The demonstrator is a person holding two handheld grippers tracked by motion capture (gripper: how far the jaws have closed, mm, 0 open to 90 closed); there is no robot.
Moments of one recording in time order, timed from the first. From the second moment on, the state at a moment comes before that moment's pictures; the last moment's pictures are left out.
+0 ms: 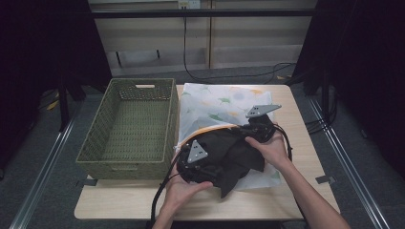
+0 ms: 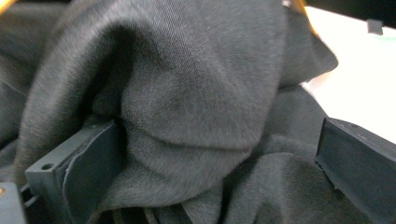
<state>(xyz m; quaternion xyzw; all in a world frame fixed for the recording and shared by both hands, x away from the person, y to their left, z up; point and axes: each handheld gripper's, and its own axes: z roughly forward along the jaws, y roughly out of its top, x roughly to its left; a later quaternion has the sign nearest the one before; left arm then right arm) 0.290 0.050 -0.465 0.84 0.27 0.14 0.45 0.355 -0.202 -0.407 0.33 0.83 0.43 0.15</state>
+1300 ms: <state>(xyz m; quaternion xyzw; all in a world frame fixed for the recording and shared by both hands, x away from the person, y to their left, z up) 0.312 0.034 -0.501 0.87 0.30 0.13 0.37 0.353 -0.194 -0.410 0.32 0.84 0.41 0.14</state>
